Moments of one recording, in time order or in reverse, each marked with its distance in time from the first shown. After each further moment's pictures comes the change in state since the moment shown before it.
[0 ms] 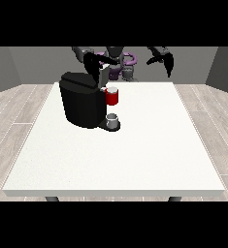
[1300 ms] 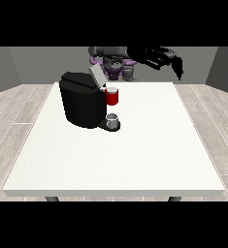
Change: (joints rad) left arm -0.147 0.020 -0.016 -0.001 0.035 -0.056 -0.055; right arm -0.344 -0.059 0.072 -0.056 0.139 -0.049 0.104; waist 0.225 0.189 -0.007
